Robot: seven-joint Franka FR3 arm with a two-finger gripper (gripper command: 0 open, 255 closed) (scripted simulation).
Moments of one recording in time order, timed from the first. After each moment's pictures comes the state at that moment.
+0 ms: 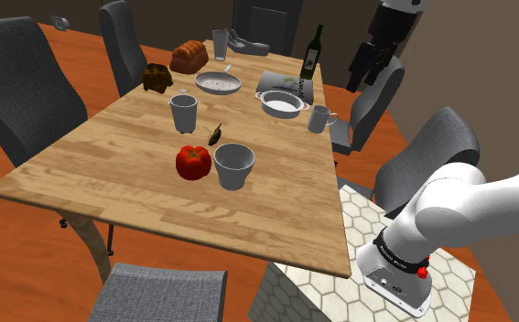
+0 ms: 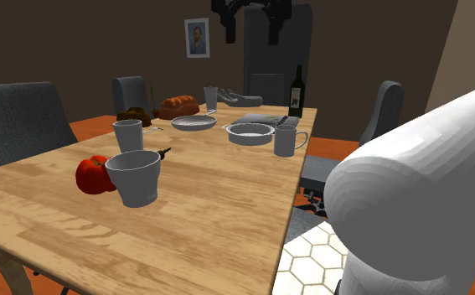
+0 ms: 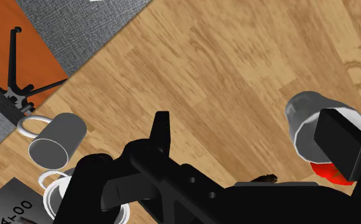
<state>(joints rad) 0.00 -0.81 0.01 -2.26 0.00 1.48 0.05</state>
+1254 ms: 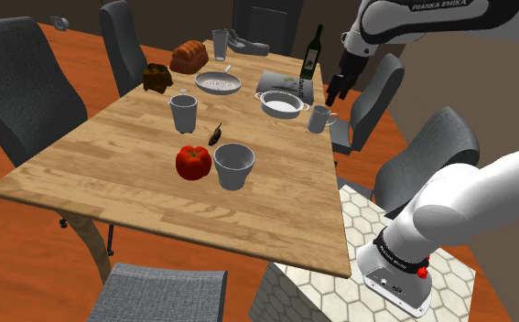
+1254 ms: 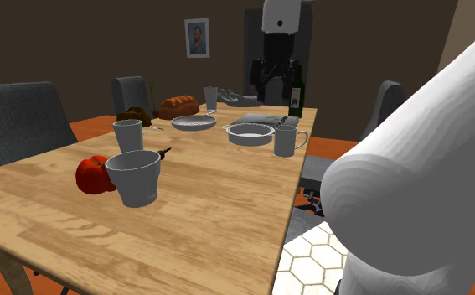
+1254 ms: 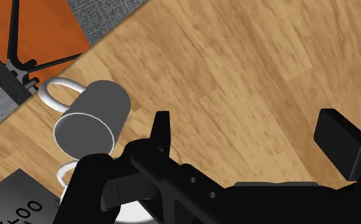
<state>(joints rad) -0.05 -0.47 -0.28 -2.33 -0.12 1.93 -0.28</state>
